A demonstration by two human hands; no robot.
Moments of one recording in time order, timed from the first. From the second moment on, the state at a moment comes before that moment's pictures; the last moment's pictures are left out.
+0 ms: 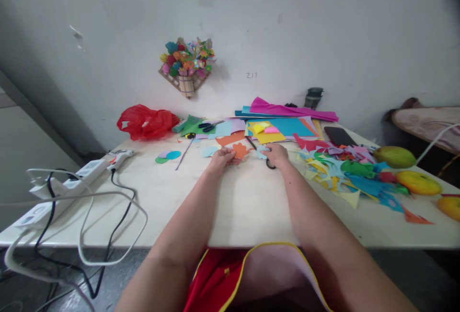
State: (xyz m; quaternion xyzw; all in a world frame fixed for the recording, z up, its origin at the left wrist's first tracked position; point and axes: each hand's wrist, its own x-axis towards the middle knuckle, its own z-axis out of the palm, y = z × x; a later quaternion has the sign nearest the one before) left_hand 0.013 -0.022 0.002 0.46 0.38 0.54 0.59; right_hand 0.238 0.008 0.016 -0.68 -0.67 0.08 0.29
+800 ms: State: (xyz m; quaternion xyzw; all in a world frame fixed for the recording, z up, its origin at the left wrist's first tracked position) left_hand 0.013 -0.023 0.003 0.48 0.34 0.53 0.61; right_hand 0.187 -0.016 0.016 -0.45 -0.55 0.52 0.47
